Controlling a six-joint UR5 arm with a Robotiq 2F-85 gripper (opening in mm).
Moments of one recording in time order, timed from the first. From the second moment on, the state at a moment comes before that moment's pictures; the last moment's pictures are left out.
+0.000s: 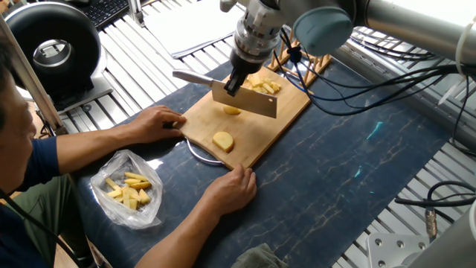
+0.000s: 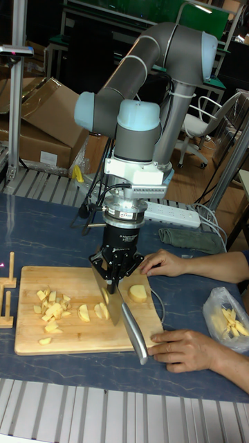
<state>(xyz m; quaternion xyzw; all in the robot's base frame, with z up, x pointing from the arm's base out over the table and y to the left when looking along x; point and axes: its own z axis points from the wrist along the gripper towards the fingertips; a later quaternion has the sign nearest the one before) 0.591 0.014 0.083 -0.20 0.97 0.02 0.15</state>
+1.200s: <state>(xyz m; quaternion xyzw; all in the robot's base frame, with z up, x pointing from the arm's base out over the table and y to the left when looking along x) 0.606 0.022 0.065 -0.20 0.96 0.03 0.18</state>
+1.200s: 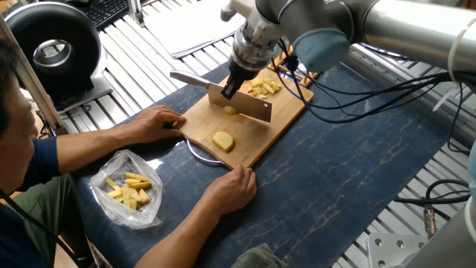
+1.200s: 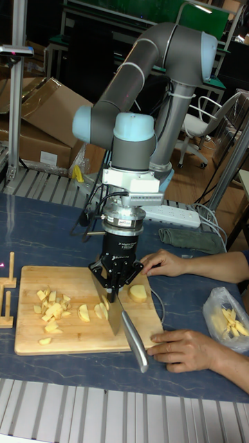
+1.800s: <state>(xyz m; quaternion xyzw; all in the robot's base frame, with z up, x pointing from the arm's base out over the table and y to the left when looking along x) 0.595 0.008 0.097 -0.22 0.97 0.02 0.14</state>
